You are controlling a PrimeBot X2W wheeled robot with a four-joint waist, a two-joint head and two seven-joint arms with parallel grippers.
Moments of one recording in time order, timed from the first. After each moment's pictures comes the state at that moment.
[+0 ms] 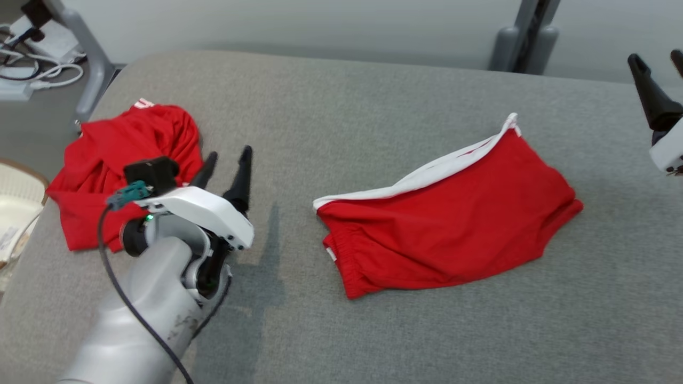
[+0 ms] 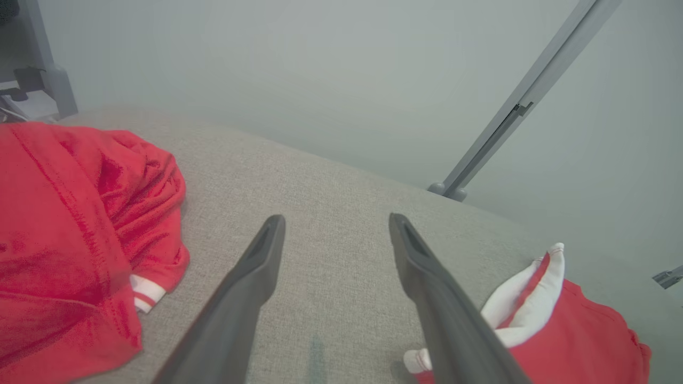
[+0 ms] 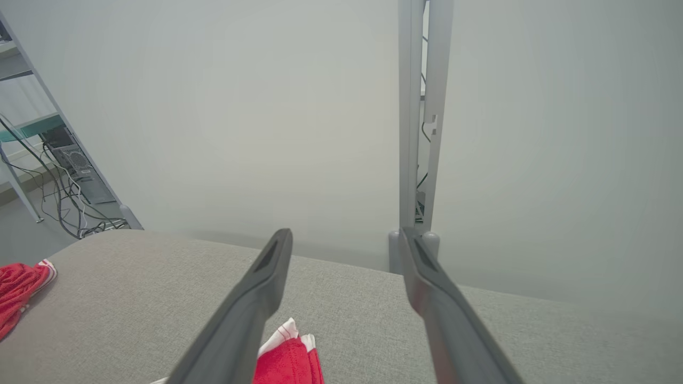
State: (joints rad) left arm -0.74 0.18 -0.75 0.85 -1.11 0.01 -0.26; right arm -1.05 -0.65 1.03 0.82 1.21 0.13 -0.26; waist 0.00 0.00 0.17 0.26
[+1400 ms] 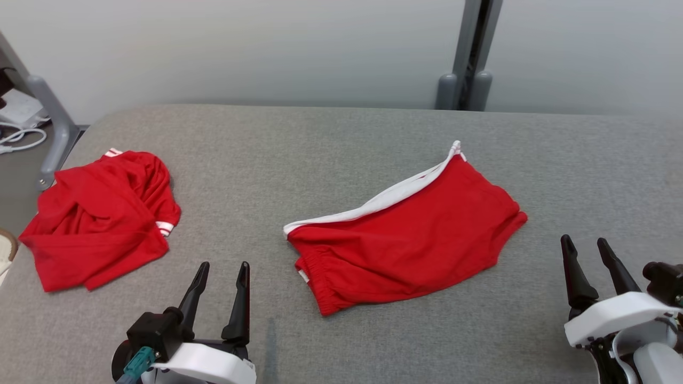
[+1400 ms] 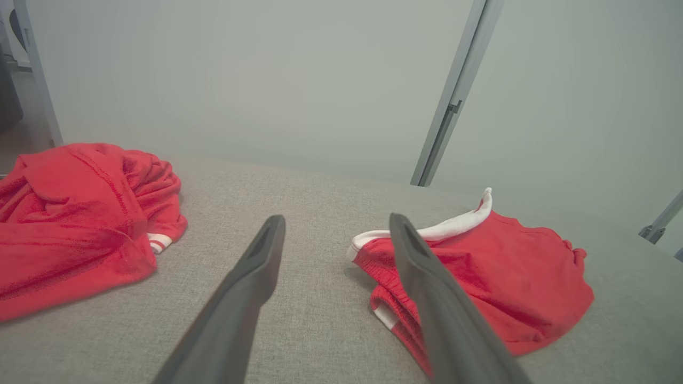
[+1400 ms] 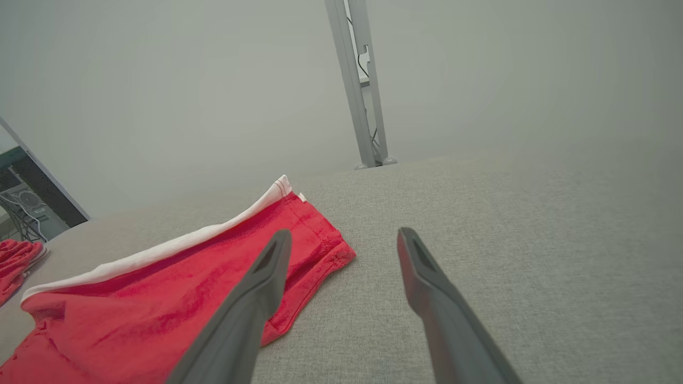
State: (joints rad) left arm -0.04 0.05 -0.17 0.26 -0.32 -0.03 -0.26; right arm -0.22 -0.20 0.09 0.51 0.46 0.13 -0.24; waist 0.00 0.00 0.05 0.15
